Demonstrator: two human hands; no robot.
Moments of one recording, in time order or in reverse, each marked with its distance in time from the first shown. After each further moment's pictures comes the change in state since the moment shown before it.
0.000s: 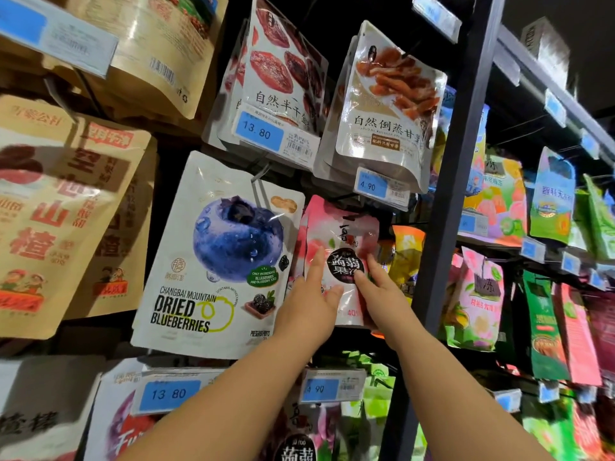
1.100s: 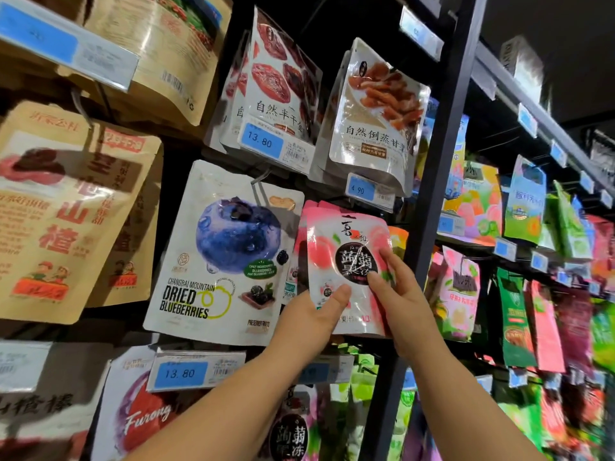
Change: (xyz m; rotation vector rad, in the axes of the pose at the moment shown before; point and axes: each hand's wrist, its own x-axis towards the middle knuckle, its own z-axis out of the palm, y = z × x) left_hand -0.060 0.017 -0.018 -0.436 -0.020 0.062; right_hand -0.066 -0.022 -0.027 0.259 0.028 -0.184
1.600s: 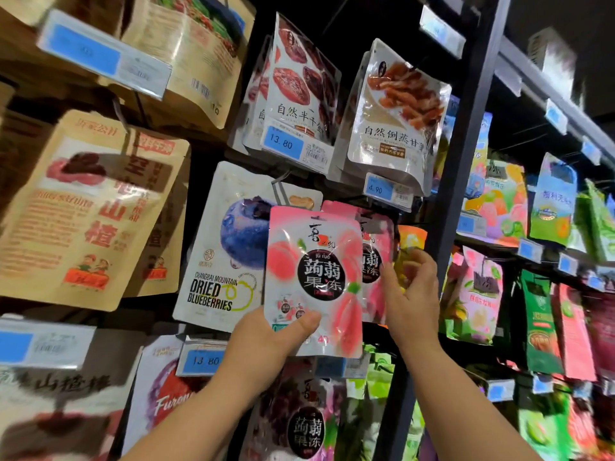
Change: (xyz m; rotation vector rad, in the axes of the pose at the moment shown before) left_hand -0.055 -0.010 -0.059 -0.036 0.164 -0.014; right_hand -0.003 -0.002 0.023 -0.476 0.340 -0.198
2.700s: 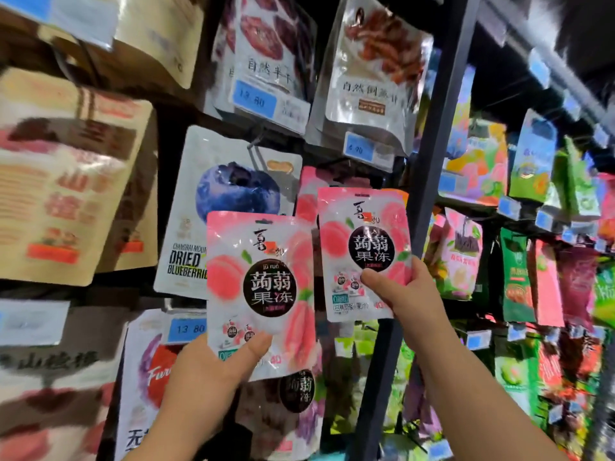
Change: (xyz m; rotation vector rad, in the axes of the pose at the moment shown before) left_hand -0.060 -0.025 -0.021 0.017 0.098 -0.126; right_hand -0.031 0.019 -0.039 0.392 -0.286 0.379
